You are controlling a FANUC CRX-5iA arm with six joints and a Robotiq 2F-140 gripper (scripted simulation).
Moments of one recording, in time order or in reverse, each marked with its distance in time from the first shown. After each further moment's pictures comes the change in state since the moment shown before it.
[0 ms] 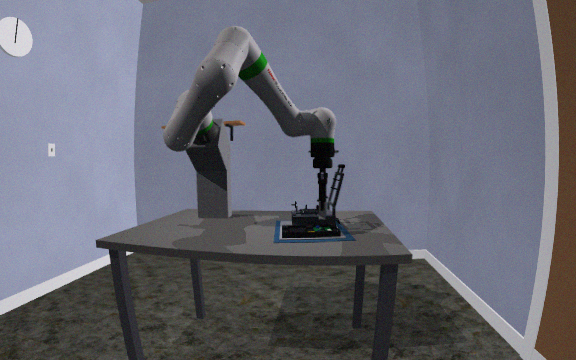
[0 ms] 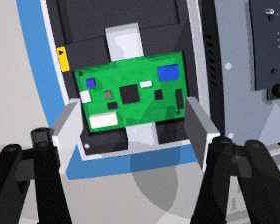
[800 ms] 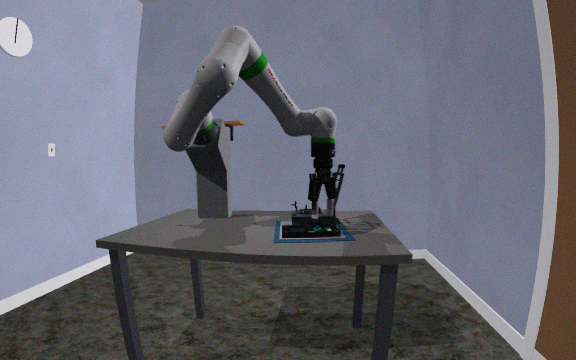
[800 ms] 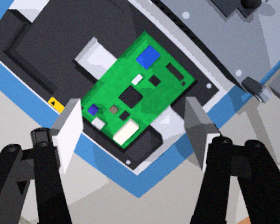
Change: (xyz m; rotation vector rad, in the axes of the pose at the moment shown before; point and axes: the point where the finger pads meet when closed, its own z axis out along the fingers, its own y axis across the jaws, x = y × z) arm 0.000 0.000 0.000 -0.006 0.012 0.645
